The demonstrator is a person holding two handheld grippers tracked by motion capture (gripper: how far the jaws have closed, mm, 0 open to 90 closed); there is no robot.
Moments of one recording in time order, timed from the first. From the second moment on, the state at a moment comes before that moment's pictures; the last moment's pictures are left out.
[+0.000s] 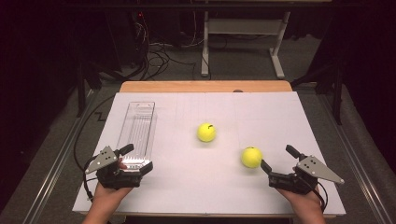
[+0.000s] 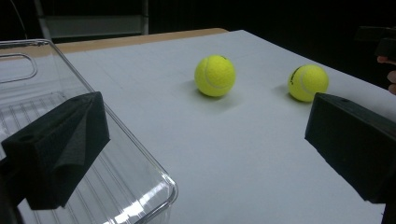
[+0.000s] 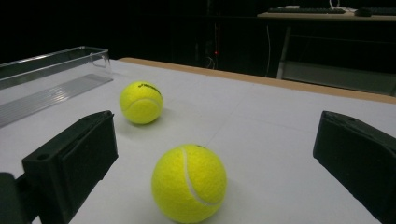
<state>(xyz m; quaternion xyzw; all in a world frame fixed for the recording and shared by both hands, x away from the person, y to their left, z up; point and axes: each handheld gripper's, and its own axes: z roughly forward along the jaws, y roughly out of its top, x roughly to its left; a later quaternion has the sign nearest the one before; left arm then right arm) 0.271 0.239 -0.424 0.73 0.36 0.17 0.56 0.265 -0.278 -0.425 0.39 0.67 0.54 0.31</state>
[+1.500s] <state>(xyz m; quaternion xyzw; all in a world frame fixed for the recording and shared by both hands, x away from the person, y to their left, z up) 0.266 0.239 -0.419 0.73 0.36 0.17 0.56 0.264 -0.281 -0.426 0.40 0.68 0.54 0.30</state>
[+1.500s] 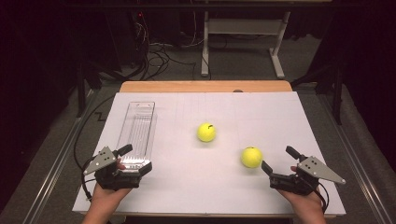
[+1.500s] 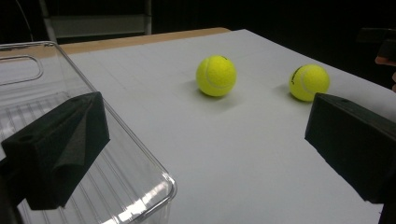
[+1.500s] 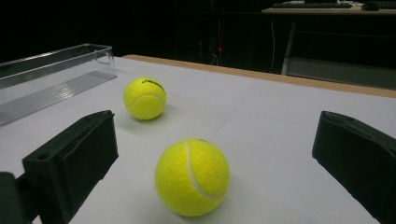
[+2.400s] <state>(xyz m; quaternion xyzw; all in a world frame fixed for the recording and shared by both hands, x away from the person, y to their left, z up) 0.264 0.220 -0.418 0.78 0.33 0.13 0.51 0.264 -0.280 -0.430 0.40 0.69 0.54 0.29</state>
